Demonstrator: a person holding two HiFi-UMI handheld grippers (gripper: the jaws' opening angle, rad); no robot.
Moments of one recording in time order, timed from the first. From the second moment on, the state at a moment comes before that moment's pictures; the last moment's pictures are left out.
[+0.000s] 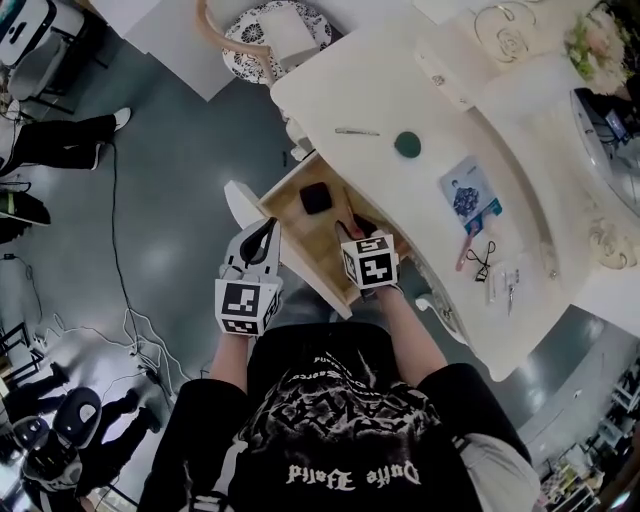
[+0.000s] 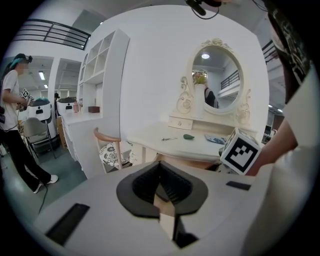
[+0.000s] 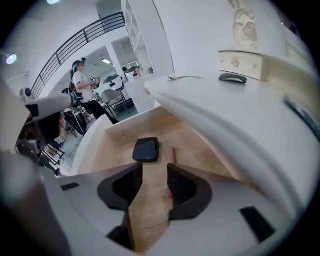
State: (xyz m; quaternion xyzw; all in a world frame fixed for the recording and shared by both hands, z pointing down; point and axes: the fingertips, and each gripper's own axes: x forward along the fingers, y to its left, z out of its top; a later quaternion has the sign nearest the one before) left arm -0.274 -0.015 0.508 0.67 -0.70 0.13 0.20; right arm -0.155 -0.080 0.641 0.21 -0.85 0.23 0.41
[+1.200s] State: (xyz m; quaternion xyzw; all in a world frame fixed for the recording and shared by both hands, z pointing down) left arm -0.209 -0.033 0.489 0.72 -0.66 0.11 0.18; right arm -0.103 -0.088 0.487 0.26 -0.91 0.15 0.27
